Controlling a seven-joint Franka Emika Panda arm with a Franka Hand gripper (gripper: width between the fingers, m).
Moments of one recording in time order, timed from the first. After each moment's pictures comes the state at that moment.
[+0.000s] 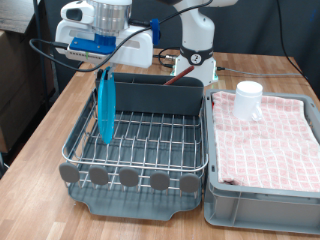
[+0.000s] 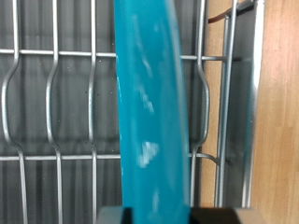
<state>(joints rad) 0.08 0.05 -0.46 -2.24 -0.12 2.41 0.44</state>
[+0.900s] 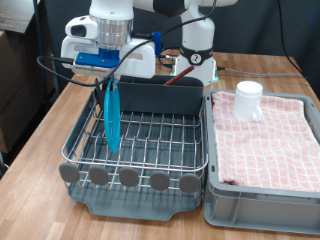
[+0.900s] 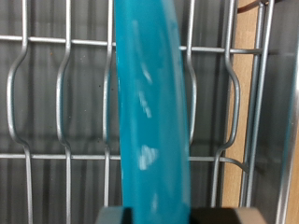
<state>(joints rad) 0.08 0.08 -0.45 -2.28 -0.06 2.45 0.38</state>
